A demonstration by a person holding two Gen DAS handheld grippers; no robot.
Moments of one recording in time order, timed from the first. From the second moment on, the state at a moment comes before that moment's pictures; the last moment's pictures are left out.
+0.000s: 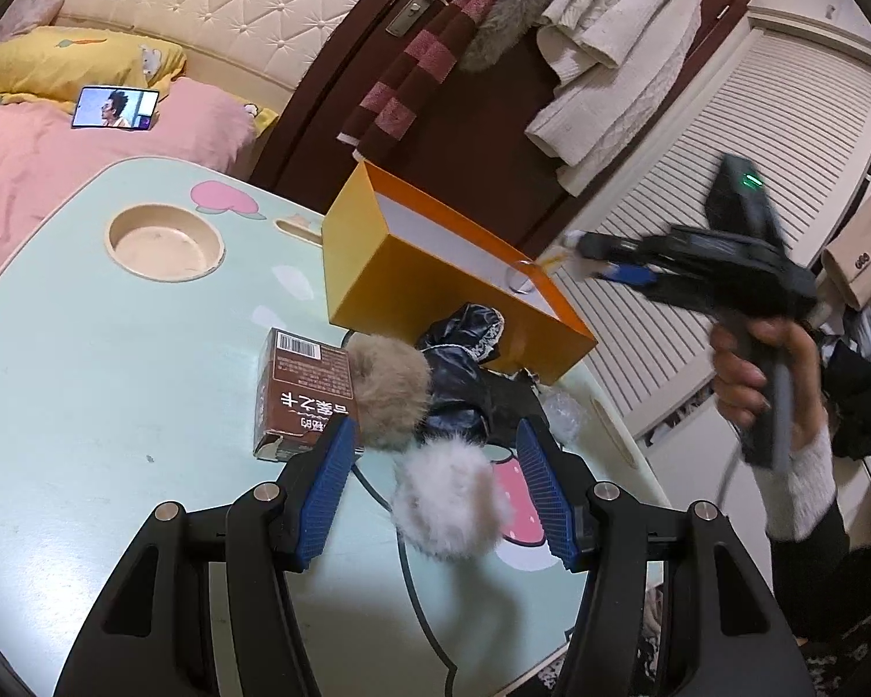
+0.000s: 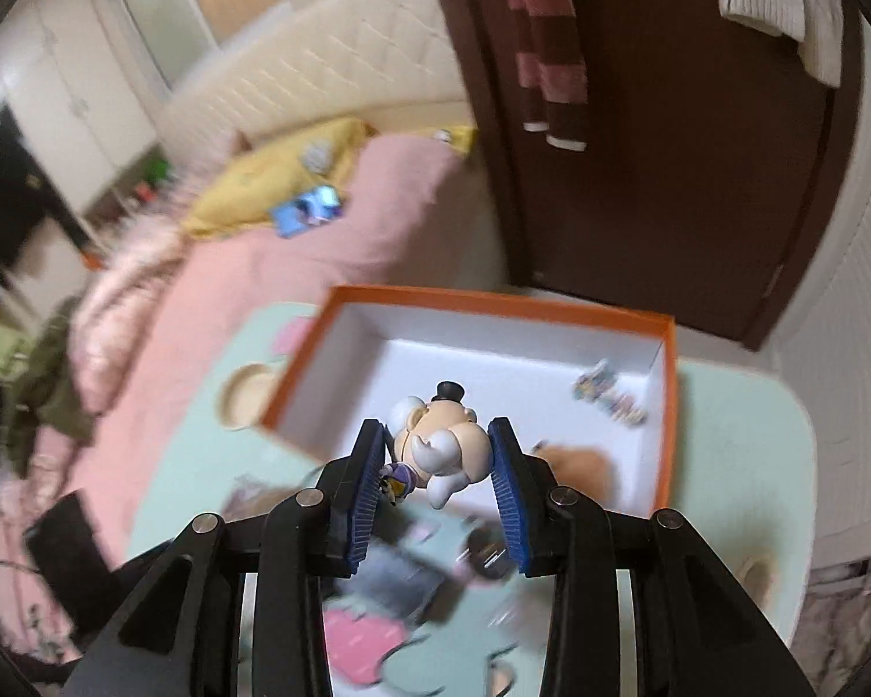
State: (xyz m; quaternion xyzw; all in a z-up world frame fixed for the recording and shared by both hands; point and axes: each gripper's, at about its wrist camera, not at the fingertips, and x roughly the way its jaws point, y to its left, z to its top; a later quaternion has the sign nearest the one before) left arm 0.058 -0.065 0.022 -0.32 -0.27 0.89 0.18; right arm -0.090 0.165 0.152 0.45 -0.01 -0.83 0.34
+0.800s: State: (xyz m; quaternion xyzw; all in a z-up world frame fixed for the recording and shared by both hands) left arm 0.054 -0.064 0.013 -0.33 -0.28 0.89 0.17; right arm -0.039 0.196 0.052 0.48 -0.05 -0.81 0.33
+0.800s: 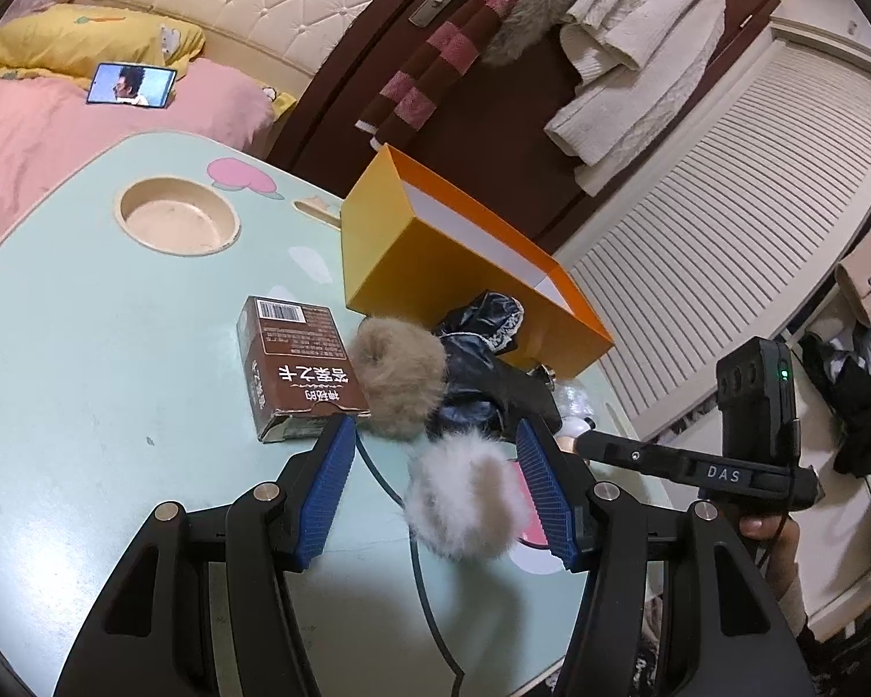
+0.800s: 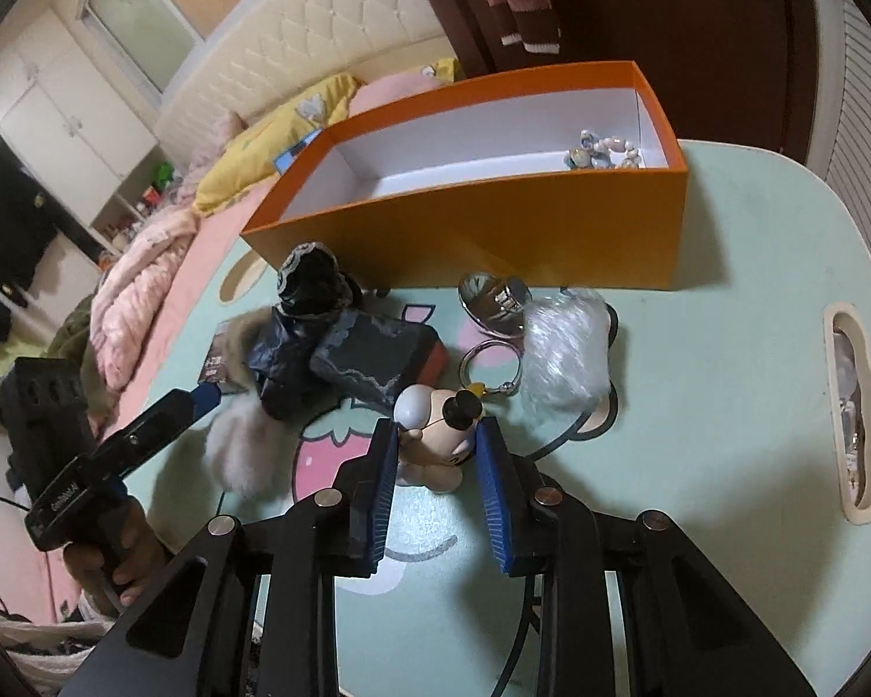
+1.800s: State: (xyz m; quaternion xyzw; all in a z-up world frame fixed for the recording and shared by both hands) left arm -0.191 0.111 0.061 -0.61 -0.07 0.76 0.22; right arm -0.041 0.244 0.064 0.39 -0.06 -0.88 0.28
